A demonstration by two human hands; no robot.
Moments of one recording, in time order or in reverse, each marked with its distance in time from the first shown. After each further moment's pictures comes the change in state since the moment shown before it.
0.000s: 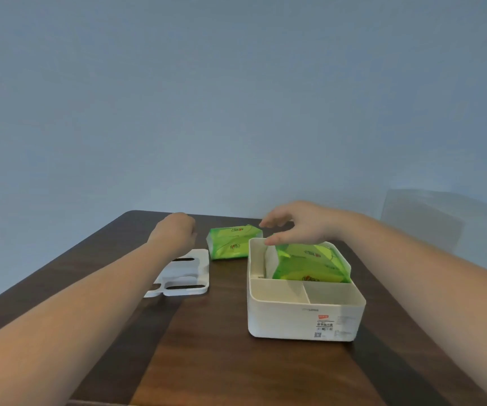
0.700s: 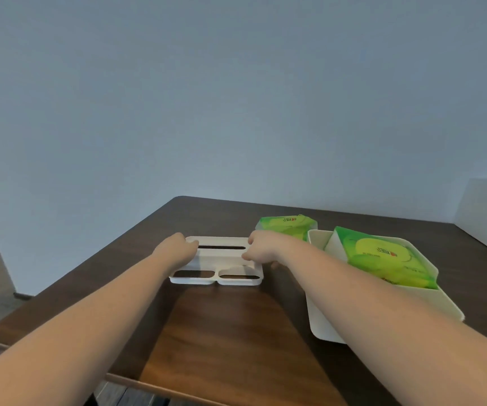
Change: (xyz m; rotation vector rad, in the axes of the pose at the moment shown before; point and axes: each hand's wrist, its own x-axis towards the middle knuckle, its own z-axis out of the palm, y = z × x) left_hand -0.031 -0.099 0.044 -0.387 -0.220 -0.500; right_hand 0.115 -0.090 0.116 0.021 -0.186 0.255
